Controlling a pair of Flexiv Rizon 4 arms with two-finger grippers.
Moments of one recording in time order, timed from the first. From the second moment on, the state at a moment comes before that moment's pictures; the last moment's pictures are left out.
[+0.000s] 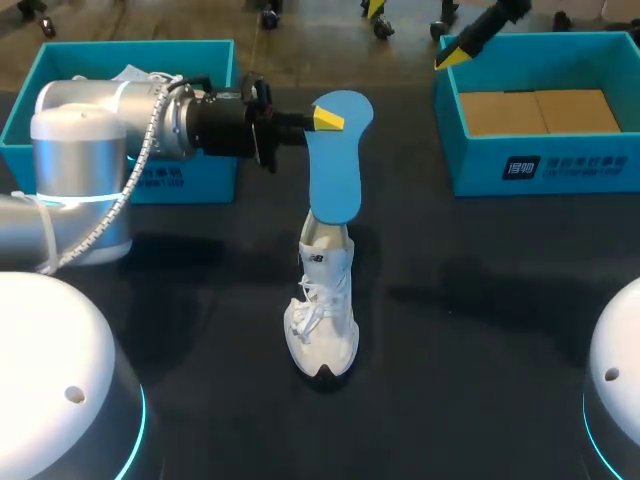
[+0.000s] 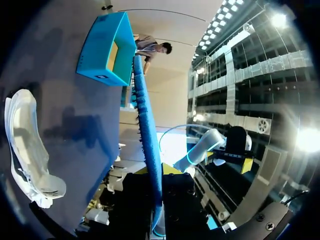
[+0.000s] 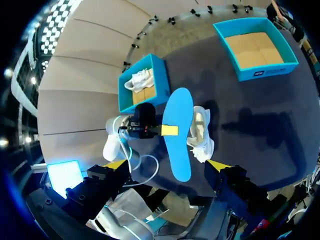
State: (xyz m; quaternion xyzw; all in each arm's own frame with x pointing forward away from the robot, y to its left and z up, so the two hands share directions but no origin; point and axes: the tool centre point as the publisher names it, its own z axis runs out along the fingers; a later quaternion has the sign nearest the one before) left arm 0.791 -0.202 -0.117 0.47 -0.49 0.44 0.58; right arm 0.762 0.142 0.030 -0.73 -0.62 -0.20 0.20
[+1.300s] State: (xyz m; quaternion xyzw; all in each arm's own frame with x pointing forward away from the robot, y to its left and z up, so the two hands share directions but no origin) left arm 0.791 -0.202 -0.117 0.47 -0.49 0.44 0.58; right arm 0.762 0.171 0.010 -0.76 -0.65 0.05 -0.06
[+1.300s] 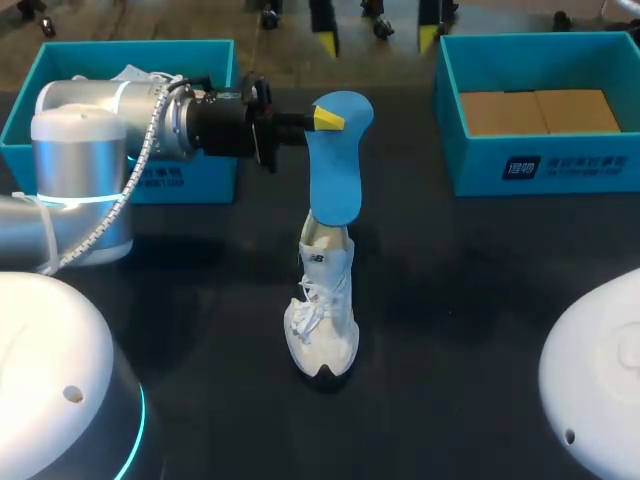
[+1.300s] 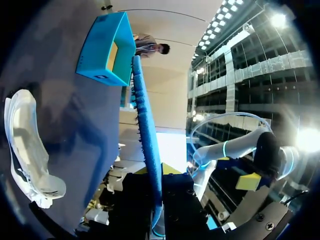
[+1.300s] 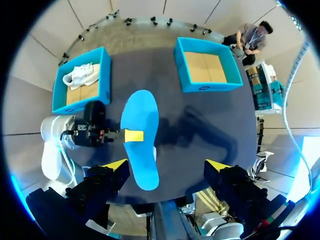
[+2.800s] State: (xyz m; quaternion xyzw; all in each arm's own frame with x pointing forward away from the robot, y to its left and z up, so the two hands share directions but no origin) left arm 0.791 -0.202 -0.117 0.47 -0.49 0.44 0.58; right arm 0.745 0.225 -0.006 -0.73 -0.68 -0.02 -0.06
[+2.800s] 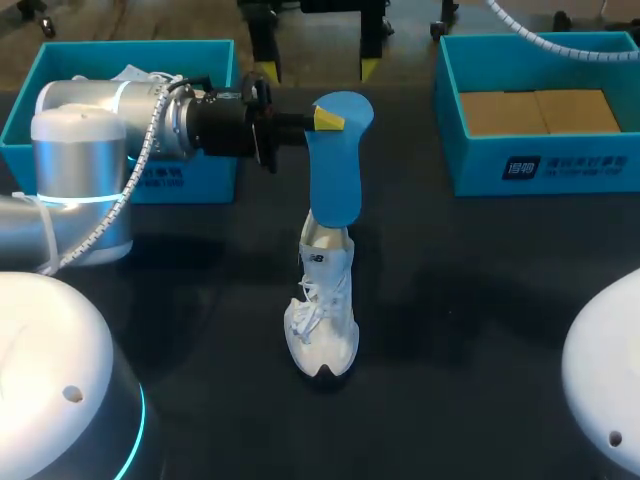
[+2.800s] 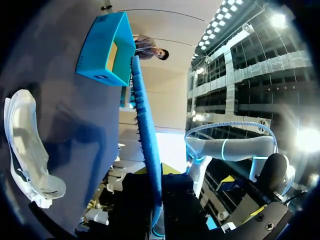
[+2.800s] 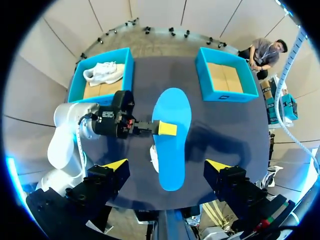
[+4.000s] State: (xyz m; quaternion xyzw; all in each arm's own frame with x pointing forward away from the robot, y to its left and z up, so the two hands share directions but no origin) left arm 0.791 -0.202 -0.117 0.47 -0.49 0.44 0.58; right arm 0.752 0.183 -0.017 -0.72 -0.69 -0.09 -0.03
